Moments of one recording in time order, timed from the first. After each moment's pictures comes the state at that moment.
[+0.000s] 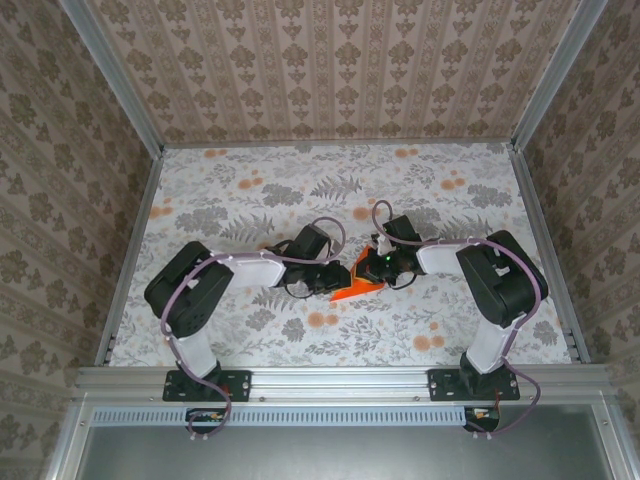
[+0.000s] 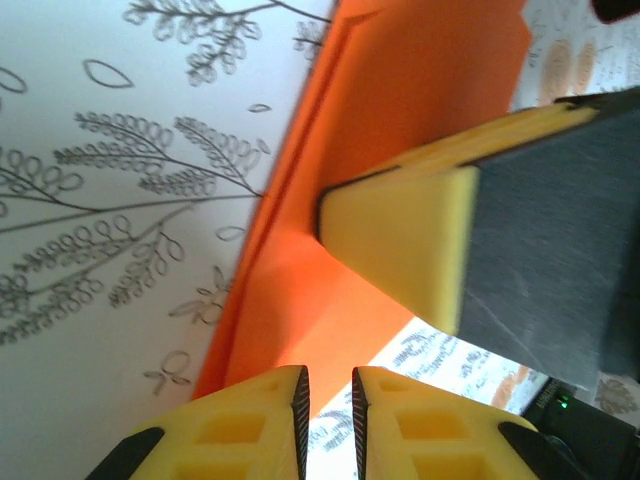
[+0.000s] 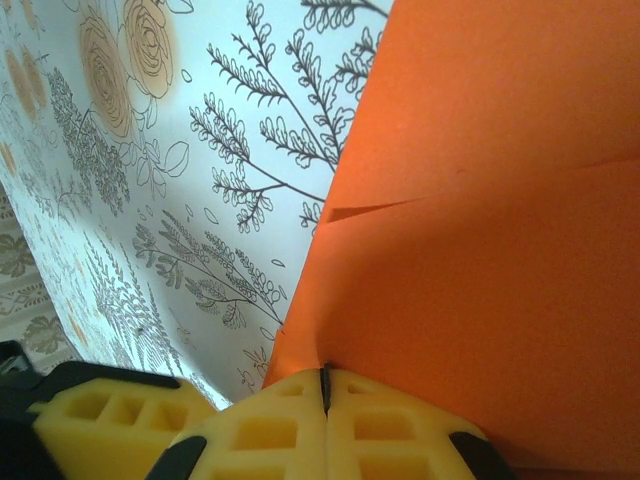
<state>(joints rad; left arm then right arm) -0.81 1.76 0.87 -0.04 0.51 -0.88 0.40 1.78 0.79 -0.06 -0.60 0.76</state>
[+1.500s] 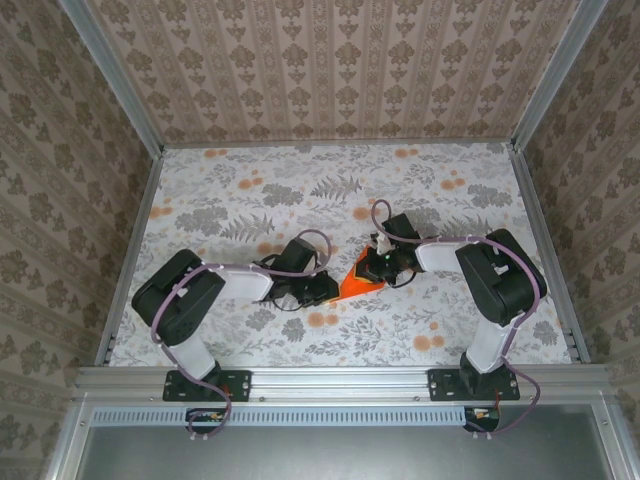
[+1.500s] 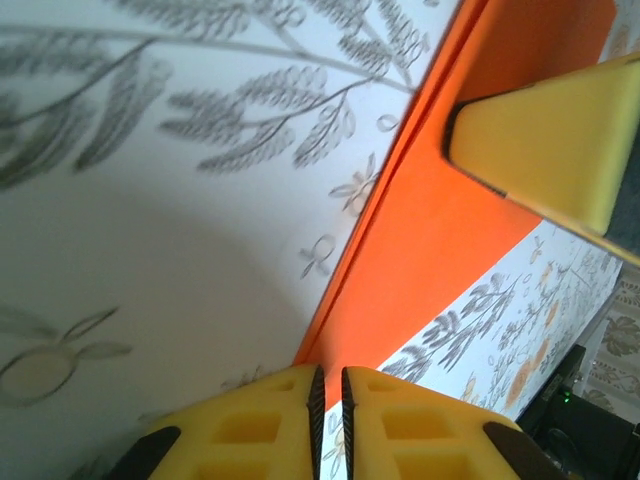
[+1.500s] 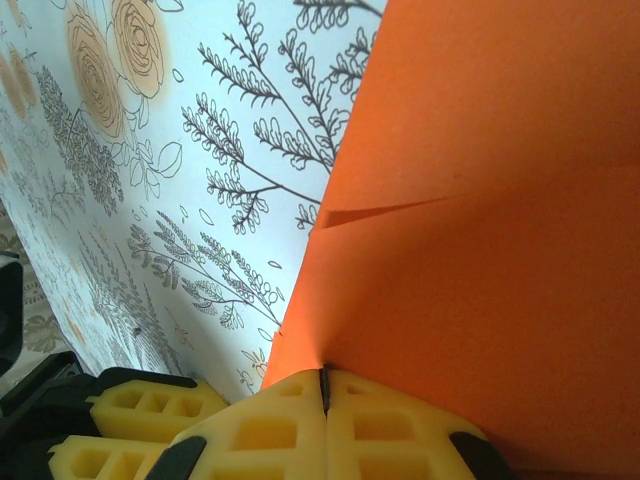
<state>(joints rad) -0.79 1.68 0.67 0.08 0.51 -0.97 0.40 1.80 0.82 -0.11 -0.60 0.75</state>
